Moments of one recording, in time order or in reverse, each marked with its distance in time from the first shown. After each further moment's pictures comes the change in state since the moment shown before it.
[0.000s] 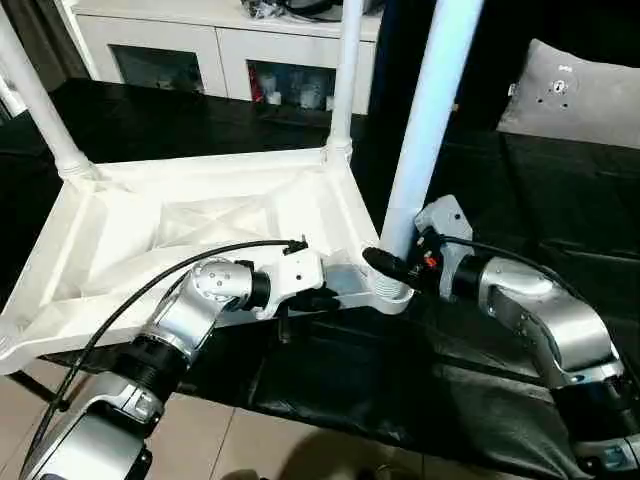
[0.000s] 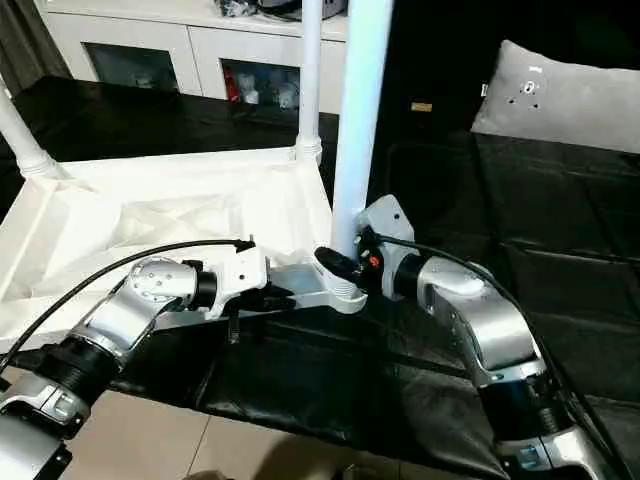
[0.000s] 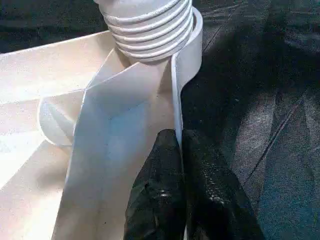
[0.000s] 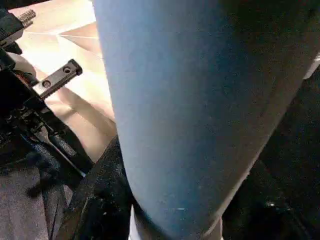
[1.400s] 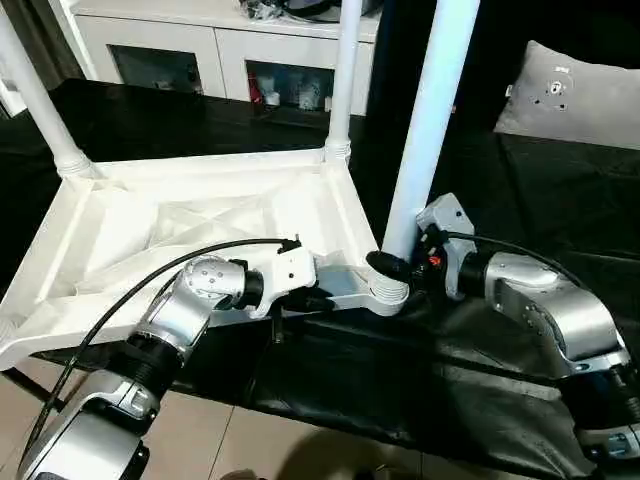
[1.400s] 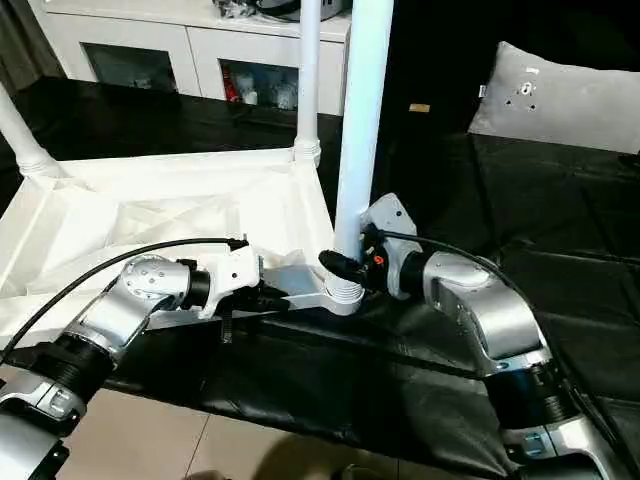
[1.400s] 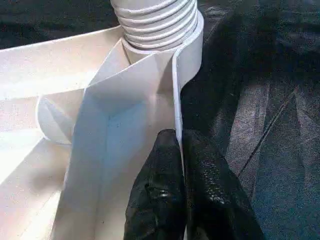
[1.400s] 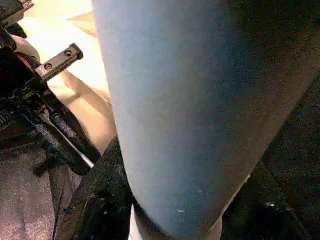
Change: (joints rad) left arm -0.007 0.012 0.019 0.025 -0.010 -0.010 -0.046; right arm -0.034 -0.030 -0.001 0.033 0.003 0.046 0.066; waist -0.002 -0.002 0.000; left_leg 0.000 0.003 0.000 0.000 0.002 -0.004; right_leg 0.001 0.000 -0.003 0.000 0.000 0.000
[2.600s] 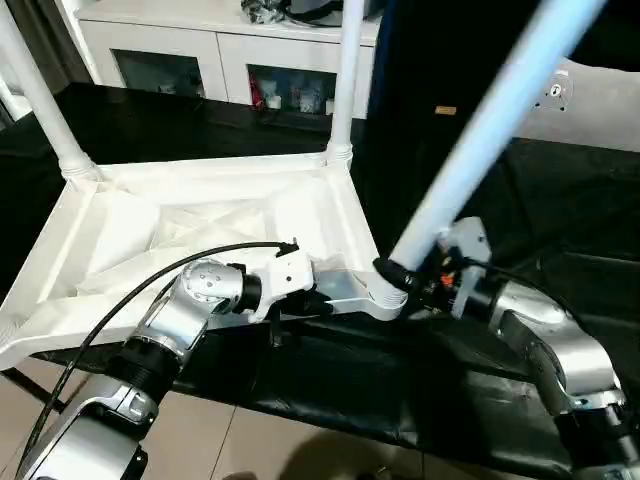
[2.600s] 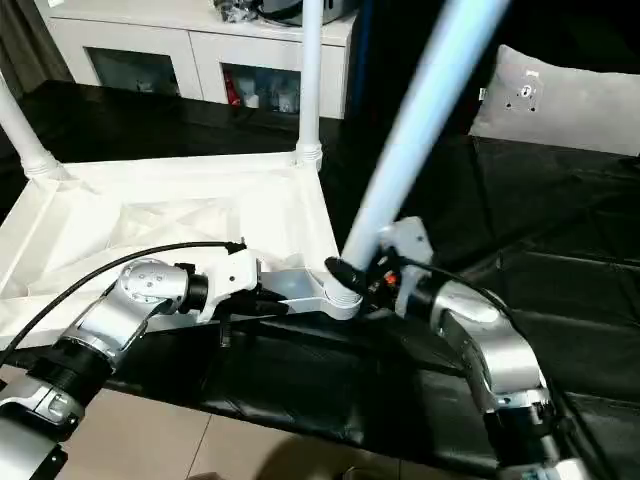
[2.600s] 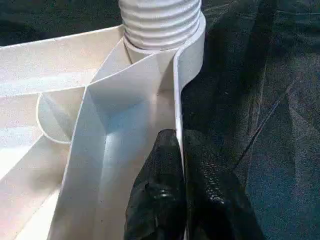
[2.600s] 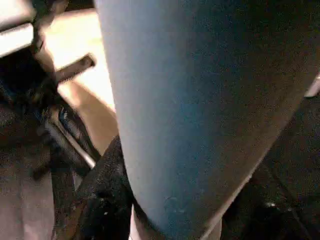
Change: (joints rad) left arm 0.018 0.001 0.006 -0.004 -0.007 0.001 -0.011; right arm 0.123 0.016 -0.011 0.056 -0.026 -0.299 0.045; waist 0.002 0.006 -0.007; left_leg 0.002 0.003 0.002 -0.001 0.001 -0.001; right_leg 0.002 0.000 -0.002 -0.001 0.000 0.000
